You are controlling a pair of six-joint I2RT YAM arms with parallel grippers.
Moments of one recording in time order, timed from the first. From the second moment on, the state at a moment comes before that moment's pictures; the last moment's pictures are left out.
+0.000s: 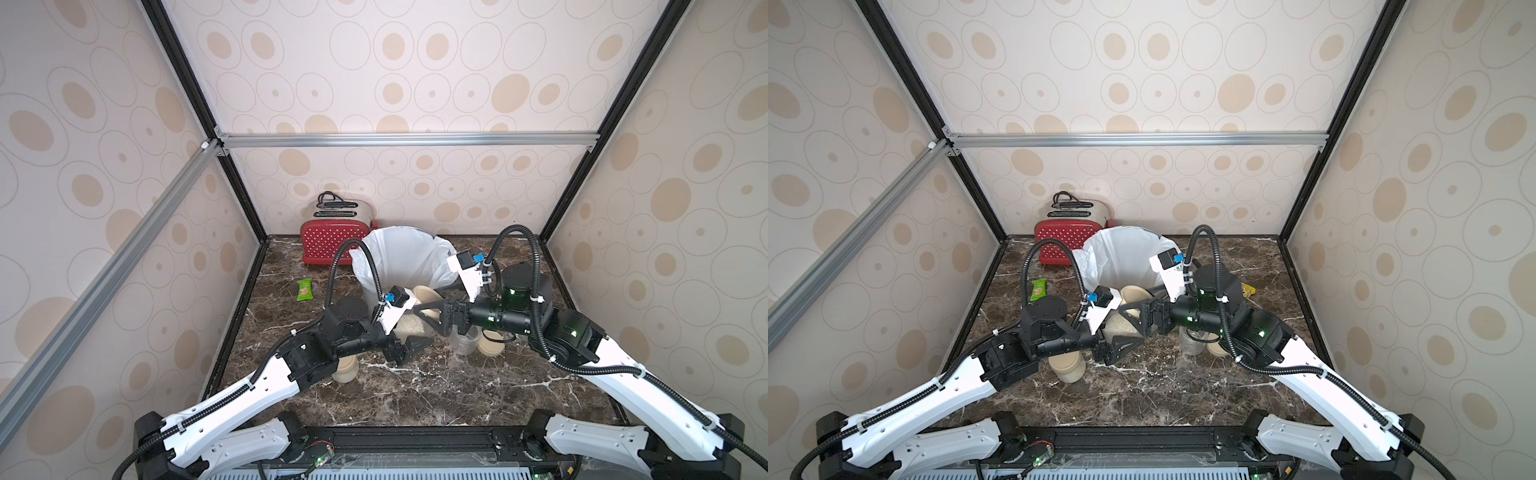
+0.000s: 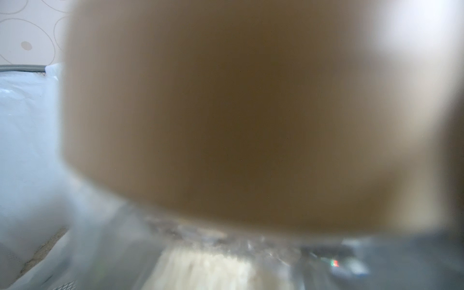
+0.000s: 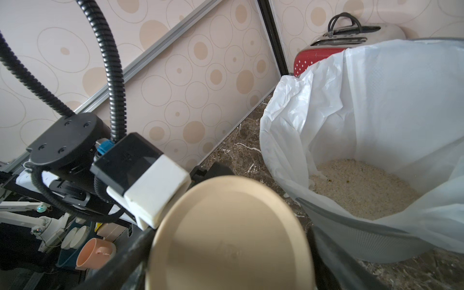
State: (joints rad) left arm -0.91 1.00 0.91 -0.19 0.28 -0.08; right arm 0.83 1.05 1.24 -0.49 -0.29 0.43
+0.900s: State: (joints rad) left arm -0.90 1.01 1.09 -0.15 0.64 -0.19; right arm 0.81 1.09 1.54 -0.59 -0.65 0.12
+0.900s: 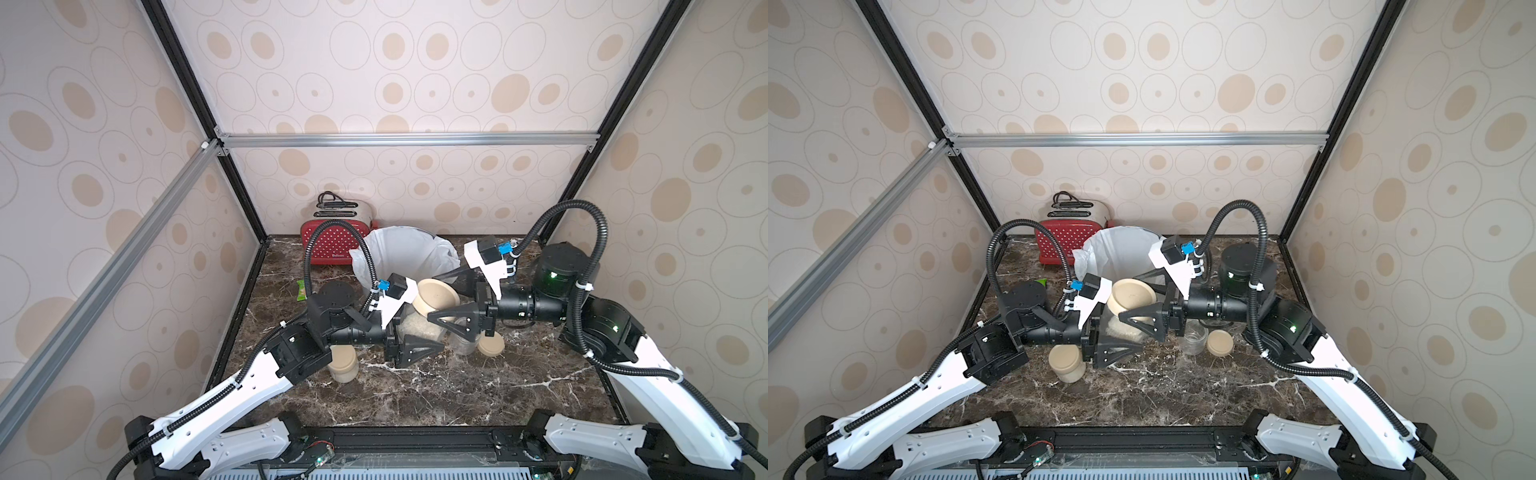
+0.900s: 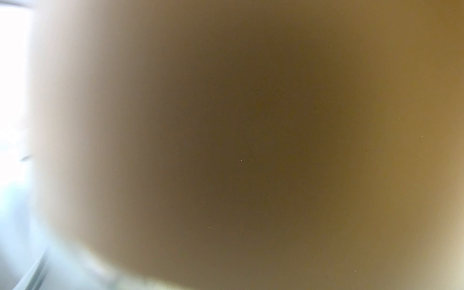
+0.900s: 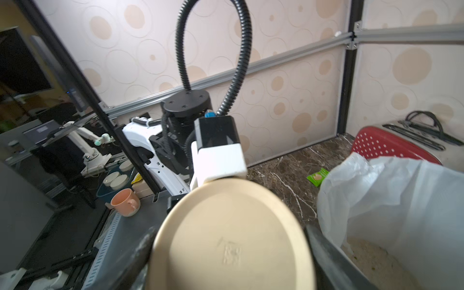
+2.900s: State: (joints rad) left arm -0.90 0.97 1.07 -0.21 0.49 -0.14; right arm 0.71 1.12 1.56 -0.73 -0.76 0.06
